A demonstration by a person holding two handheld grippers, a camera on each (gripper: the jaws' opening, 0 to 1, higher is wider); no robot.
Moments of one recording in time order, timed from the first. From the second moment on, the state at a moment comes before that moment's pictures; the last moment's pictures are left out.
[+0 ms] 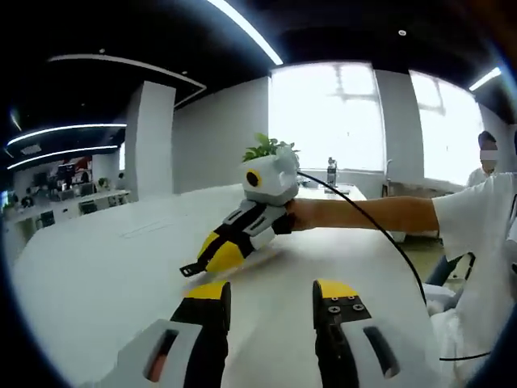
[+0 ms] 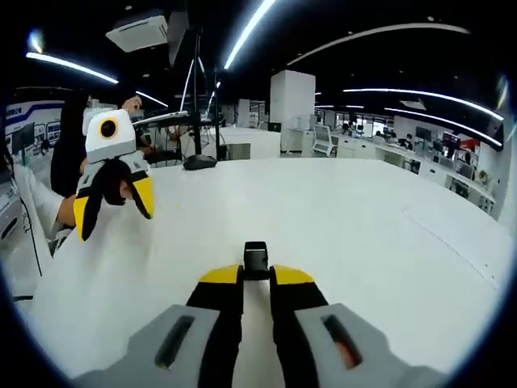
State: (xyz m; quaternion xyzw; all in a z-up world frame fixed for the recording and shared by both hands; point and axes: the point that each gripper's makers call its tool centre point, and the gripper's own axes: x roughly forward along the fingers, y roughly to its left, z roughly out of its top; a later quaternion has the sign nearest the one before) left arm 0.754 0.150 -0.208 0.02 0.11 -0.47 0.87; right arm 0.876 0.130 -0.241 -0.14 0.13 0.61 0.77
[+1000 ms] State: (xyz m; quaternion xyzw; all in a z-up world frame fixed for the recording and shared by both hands) left arm 0.740 0.155 -0.210 0.03 0.10 -0.44 0.89; right arm 0.936 0.123 -0.247 -0.14 0.18 0.57 0.79
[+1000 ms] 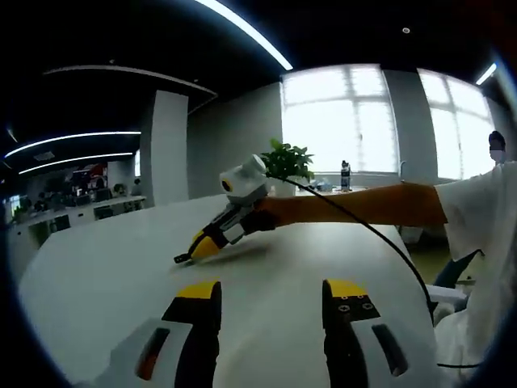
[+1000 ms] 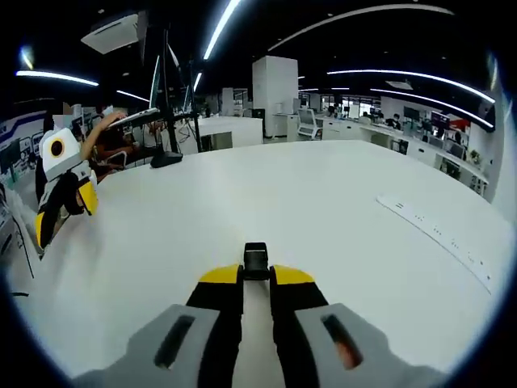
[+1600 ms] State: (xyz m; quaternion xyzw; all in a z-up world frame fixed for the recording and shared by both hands) left arm 0.748 0.165 -0.218 0.01 0.12 -0.41 0.90; right arm 0.935 0.121 -0.253 -0.14 0.18 0.56 0.80
